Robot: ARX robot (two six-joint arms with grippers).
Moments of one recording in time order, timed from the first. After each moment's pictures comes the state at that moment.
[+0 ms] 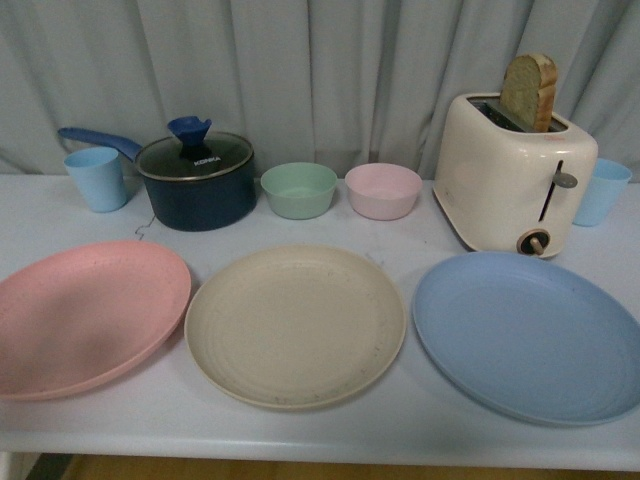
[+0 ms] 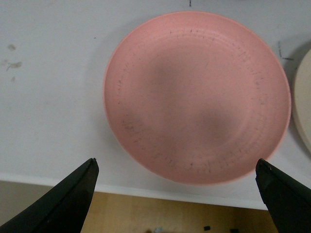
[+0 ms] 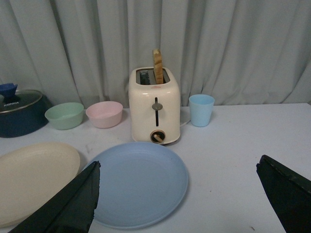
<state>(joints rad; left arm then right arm) 0.20 1.40 0.59 0.07 0.09 0.04 0.00 0.00 0.01 0.00 0.00 0.00</state>
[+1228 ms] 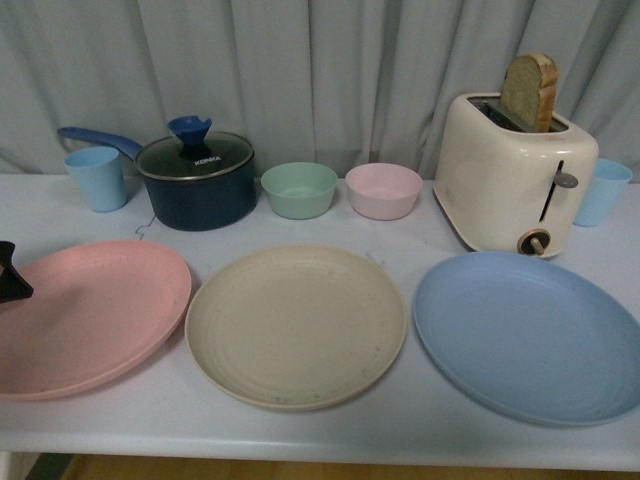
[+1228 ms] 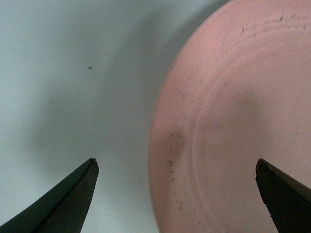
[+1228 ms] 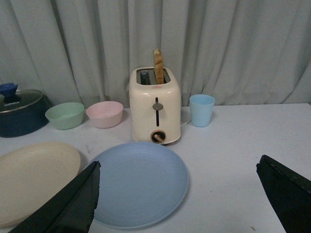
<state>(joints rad) 0.35 2.17 1.28 -0.14 0.26 0.37 0.00 0.00 0.01 0.00 0.00 0.00</state>
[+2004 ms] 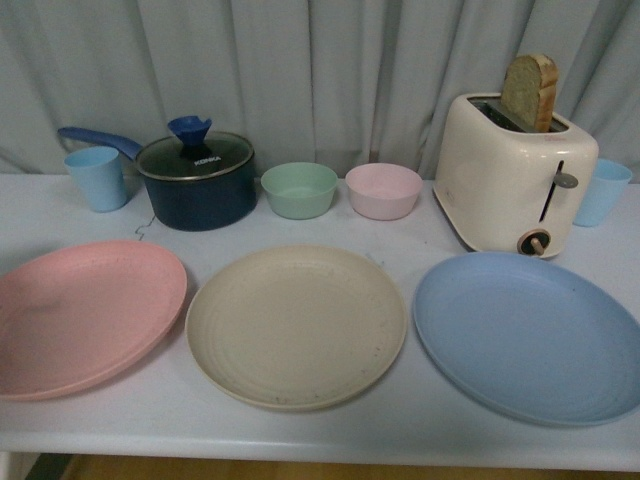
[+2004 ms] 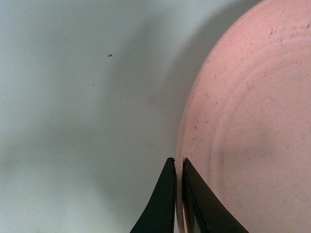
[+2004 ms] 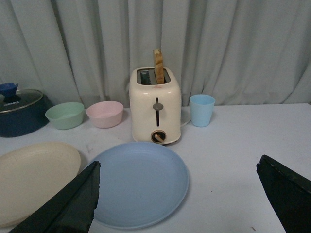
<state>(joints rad) 0.40 2.23 1.33 -0.15 0.31 0.32 0.00 0.00 0.01 0.00 0.00 0.00</state>
